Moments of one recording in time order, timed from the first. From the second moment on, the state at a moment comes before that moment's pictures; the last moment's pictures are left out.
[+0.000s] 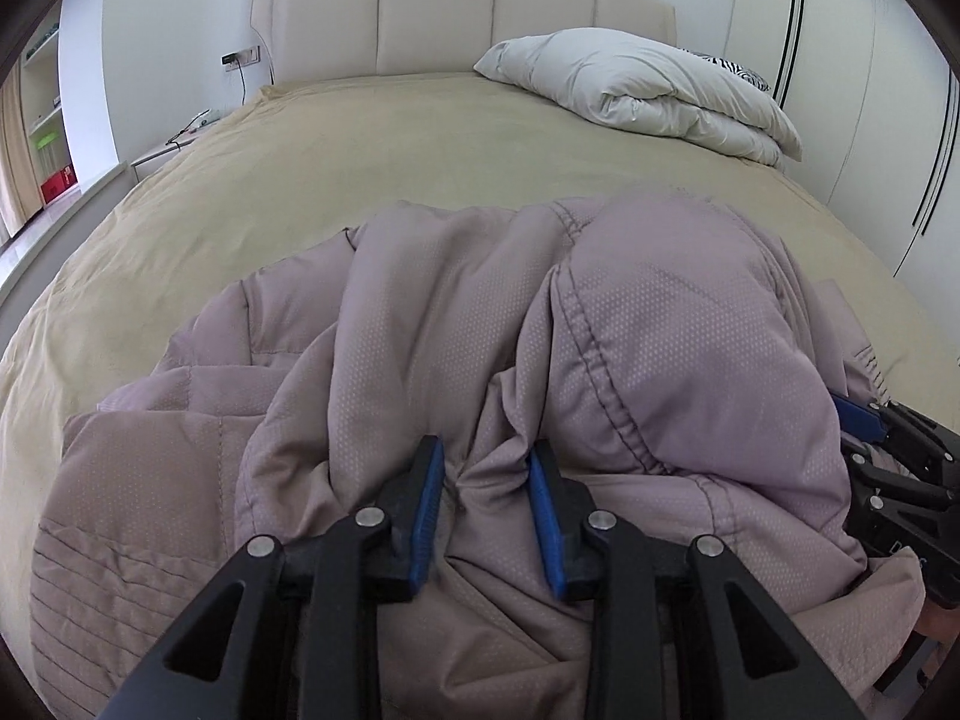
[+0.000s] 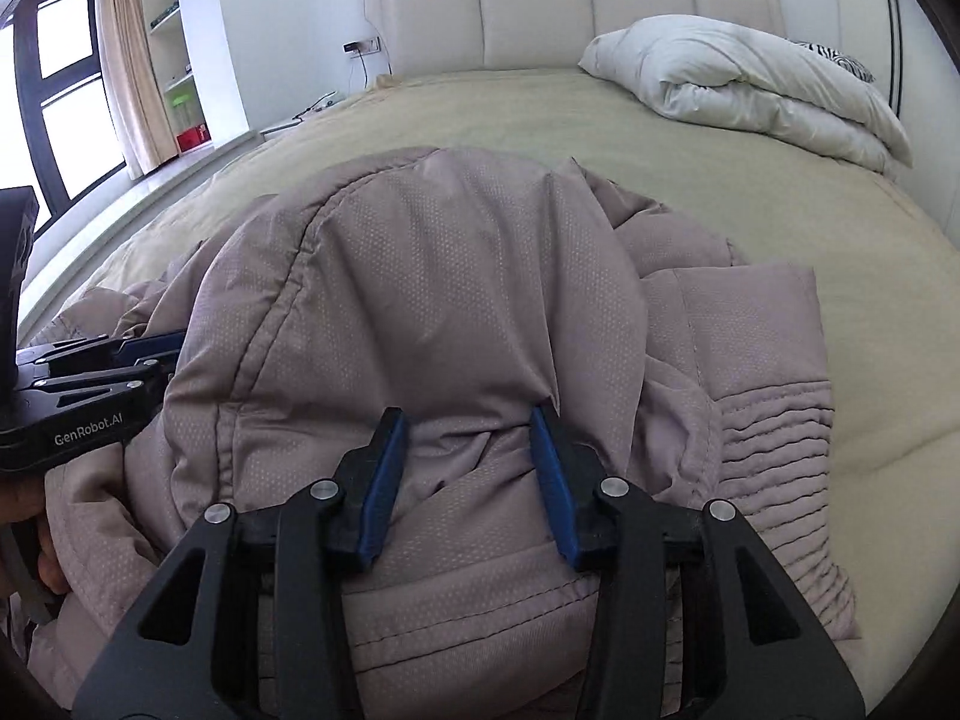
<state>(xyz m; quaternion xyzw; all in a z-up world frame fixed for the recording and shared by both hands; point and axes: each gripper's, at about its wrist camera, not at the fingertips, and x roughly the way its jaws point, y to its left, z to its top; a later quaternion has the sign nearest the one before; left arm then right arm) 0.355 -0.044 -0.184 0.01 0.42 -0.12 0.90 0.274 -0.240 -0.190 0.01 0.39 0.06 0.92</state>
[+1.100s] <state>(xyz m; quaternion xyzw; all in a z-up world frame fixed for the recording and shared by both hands) 0.393 -0.034 -0.159 -0.05 0.42 -0.12 0.90 0.415 -0.223 -0.152 0.05 0.43 0.03 0.90</state>
